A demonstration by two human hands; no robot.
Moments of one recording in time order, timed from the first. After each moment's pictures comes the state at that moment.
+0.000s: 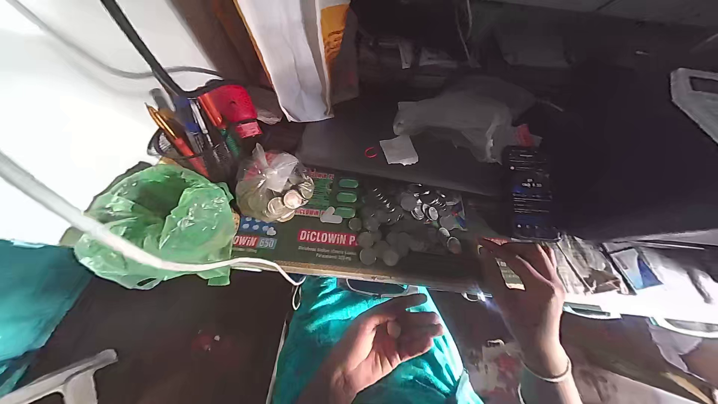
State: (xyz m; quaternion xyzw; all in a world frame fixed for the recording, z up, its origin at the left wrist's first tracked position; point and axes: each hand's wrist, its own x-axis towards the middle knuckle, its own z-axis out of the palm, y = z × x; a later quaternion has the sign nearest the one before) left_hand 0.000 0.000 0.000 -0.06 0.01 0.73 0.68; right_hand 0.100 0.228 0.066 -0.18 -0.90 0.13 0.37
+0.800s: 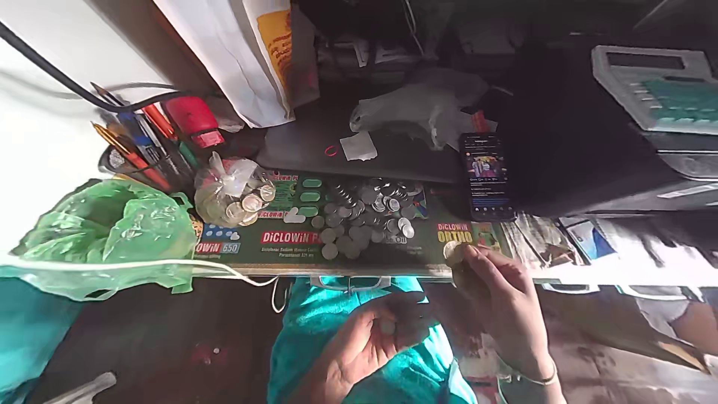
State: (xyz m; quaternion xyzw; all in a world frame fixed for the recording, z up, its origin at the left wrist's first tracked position) left_hand 0.022 0.030 0.007 -0.04 0.03 0.71 0.70; right_hand 0.122 0.211 0.089 -0.19 -0.58 0.72 0.31
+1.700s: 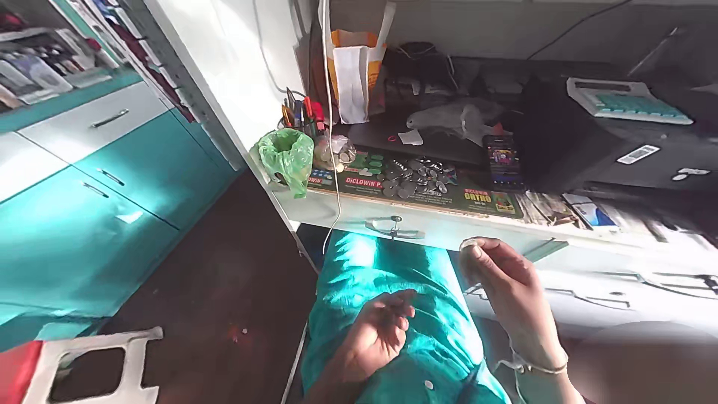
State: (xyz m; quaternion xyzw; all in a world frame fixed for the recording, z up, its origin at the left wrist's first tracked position) left_hand 0.110 -0.095 0.005 -0.08 0.03 0.77 0.63; right_hand 0.190 0.113 0.093 -0.05 -0.65 0.70 0.29
